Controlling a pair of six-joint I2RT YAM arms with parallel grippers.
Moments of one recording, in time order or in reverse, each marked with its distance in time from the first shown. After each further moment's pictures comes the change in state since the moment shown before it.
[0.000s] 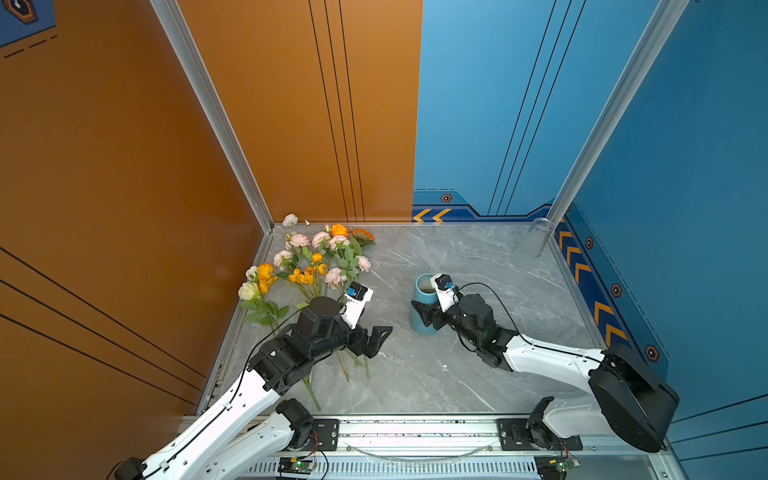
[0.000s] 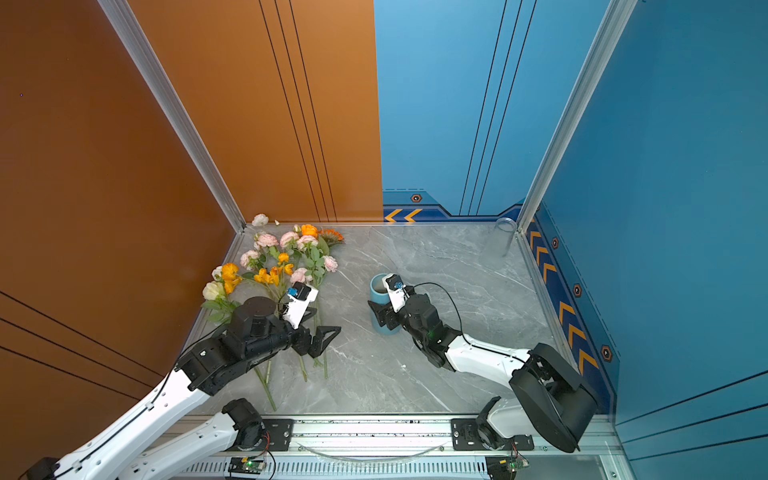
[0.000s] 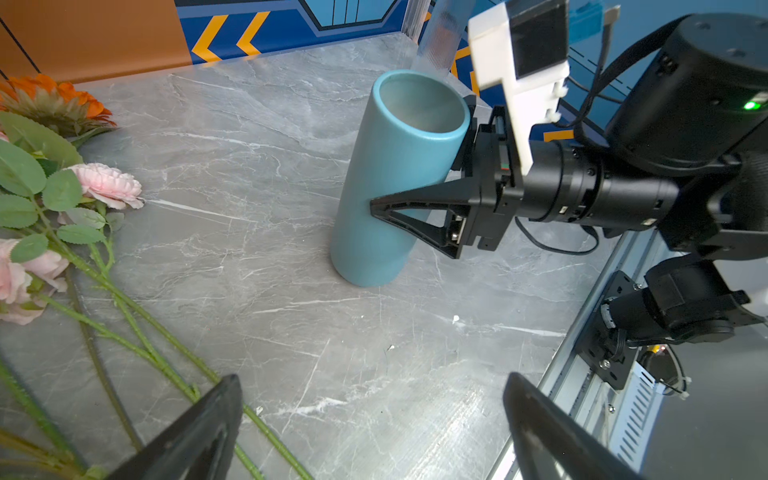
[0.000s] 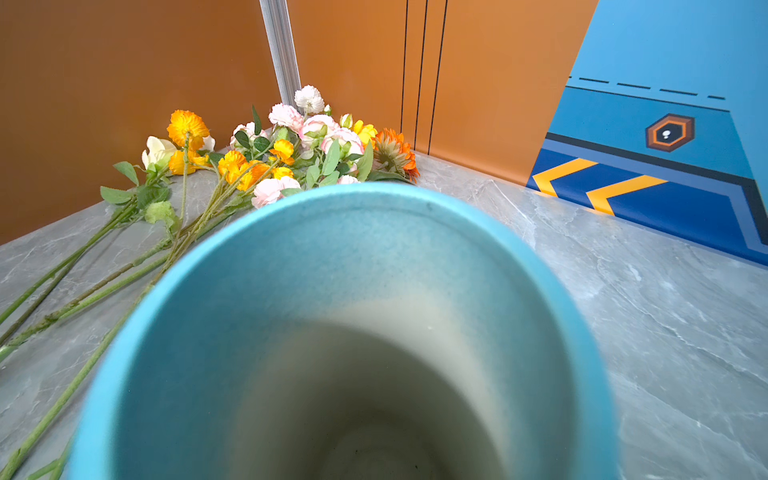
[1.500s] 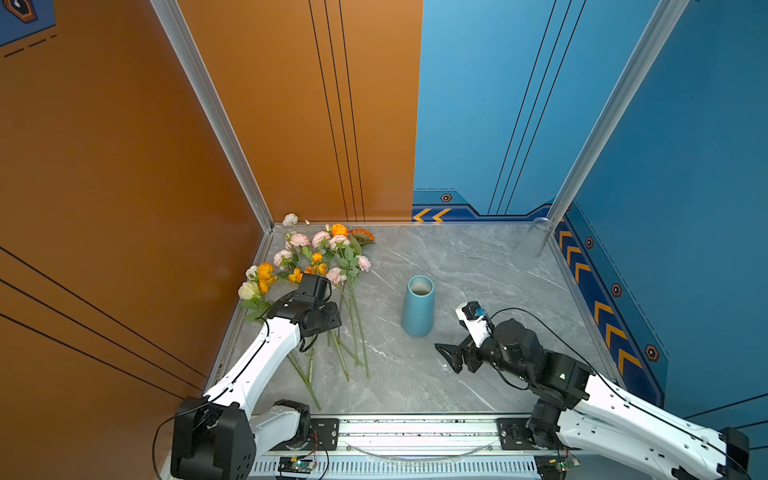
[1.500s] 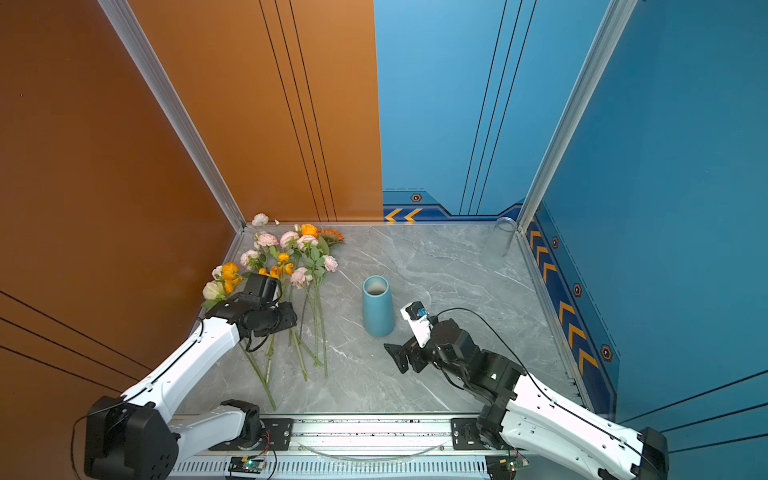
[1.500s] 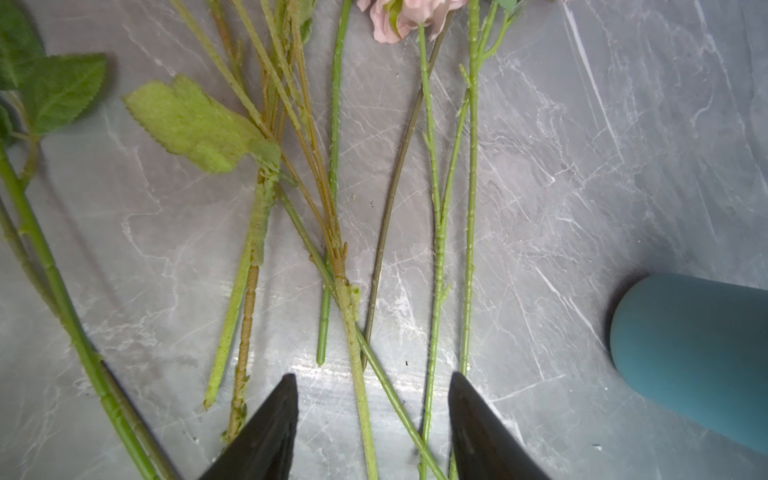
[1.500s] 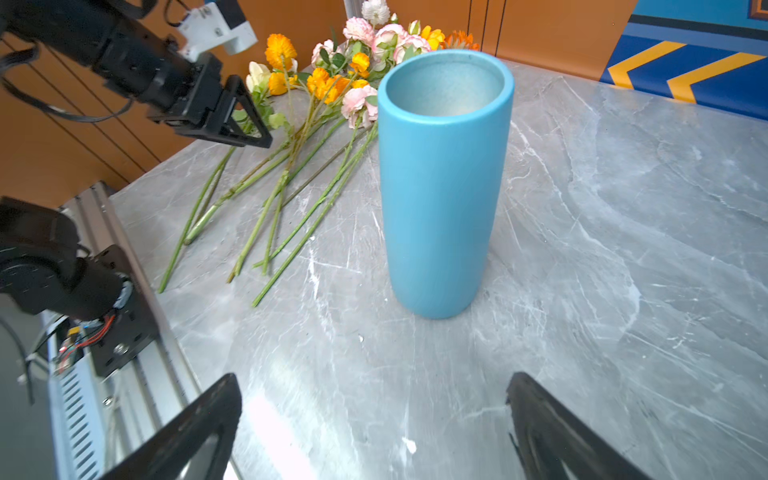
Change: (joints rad) left arm 0.477 0.409 0.048 -0.219 -0.172 -0.310; right arm 0.170 -0.694 0.063 -1.001 -0.068 0.173
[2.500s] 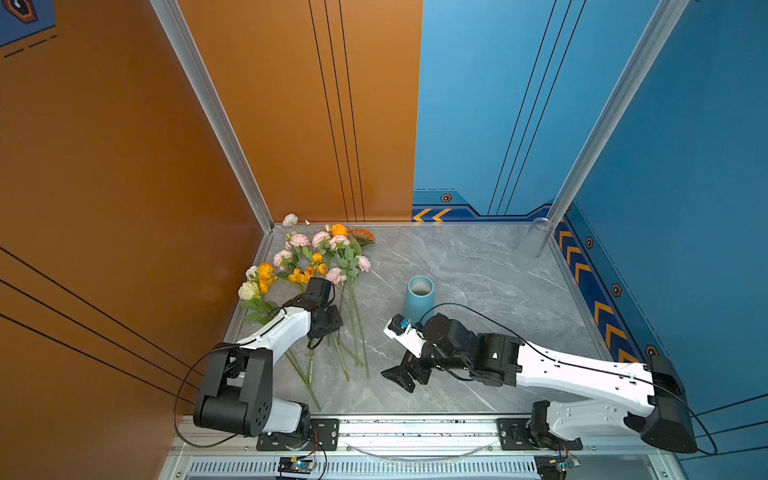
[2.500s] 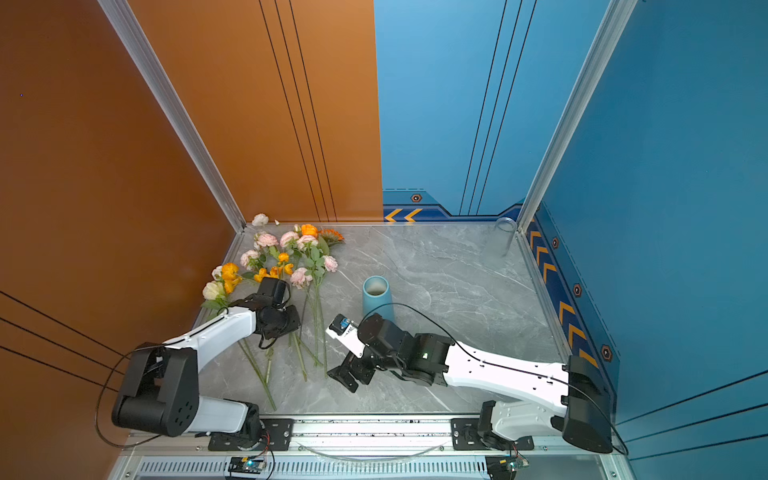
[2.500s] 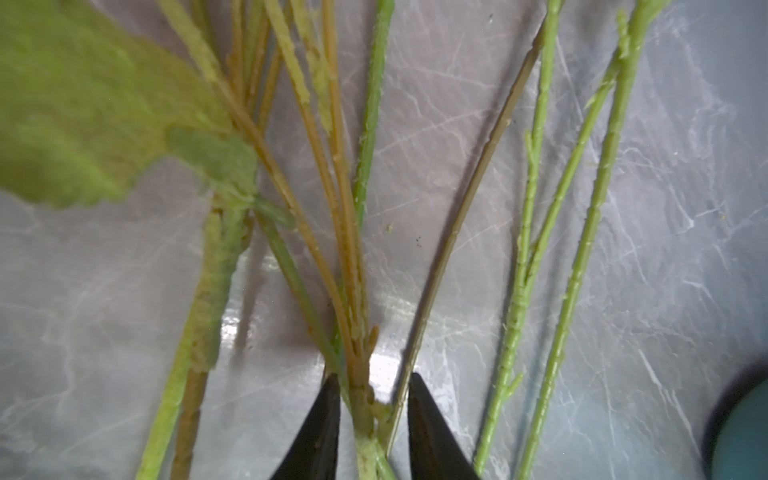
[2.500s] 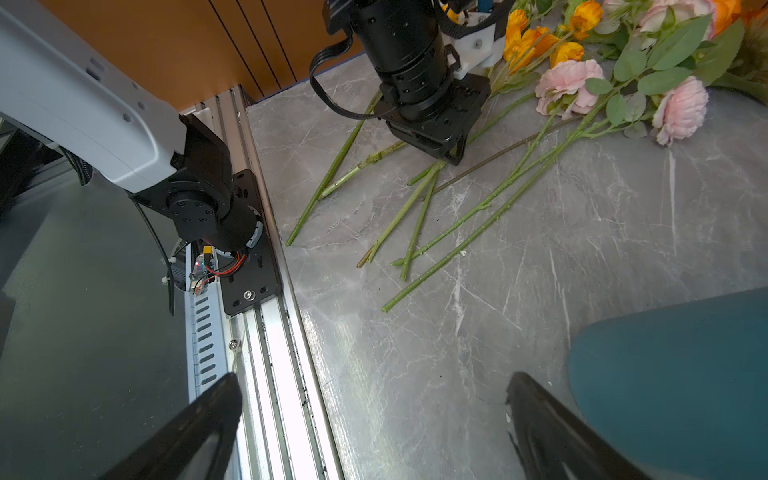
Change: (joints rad) left arm 0.046 0.265 -0.083 0.240 0.033 -0.052; right arm 0.251 0.558 0.330 0.108 -0.129 -0.084
